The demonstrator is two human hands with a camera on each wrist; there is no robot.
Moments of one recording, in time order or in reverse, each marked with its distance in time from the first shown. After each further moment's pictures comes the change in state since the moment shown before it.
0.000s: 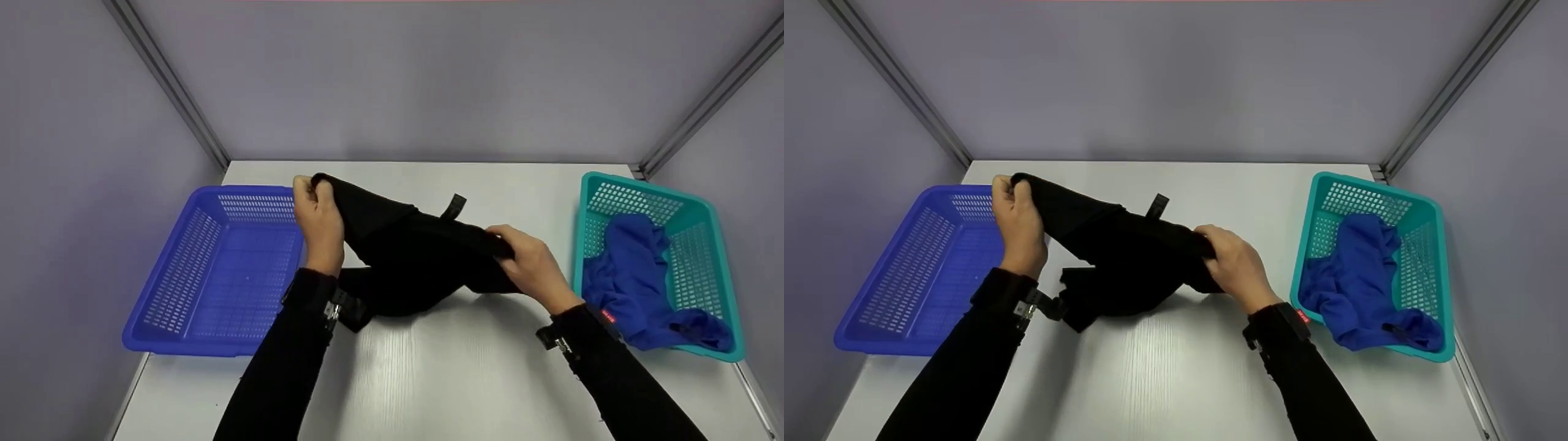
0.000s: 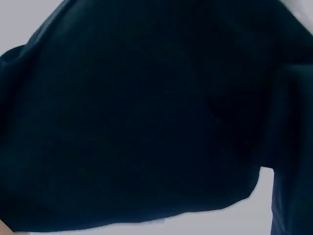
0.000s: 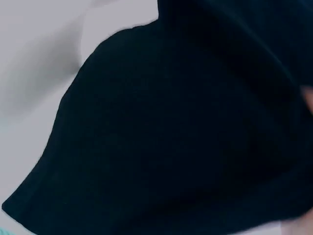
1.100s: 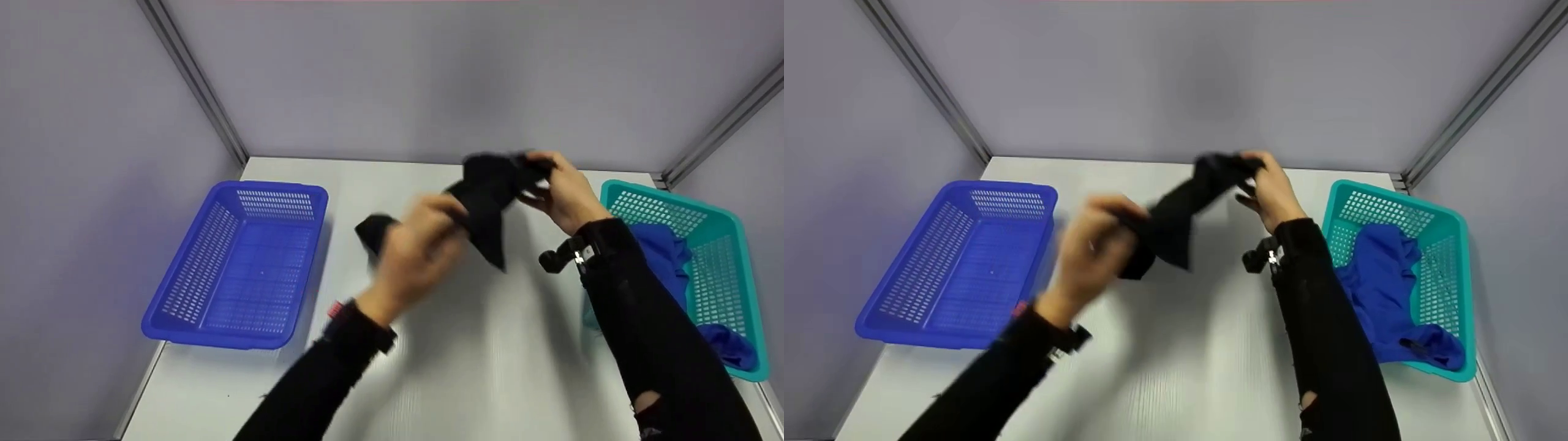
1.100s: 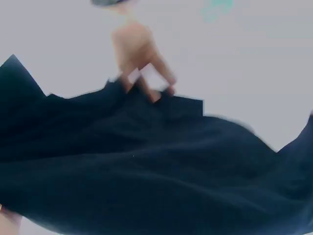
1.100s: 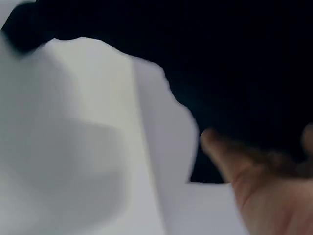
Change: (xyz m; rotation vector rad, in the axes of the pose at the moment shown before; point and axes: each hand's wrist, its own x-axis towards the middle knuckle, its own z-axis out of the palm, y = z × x) left_hand -0.090 0.059 0.044 0.126 -0.600 0.896; right_hand 0.099 0.039 -0.060 1.151 0.001 0.863
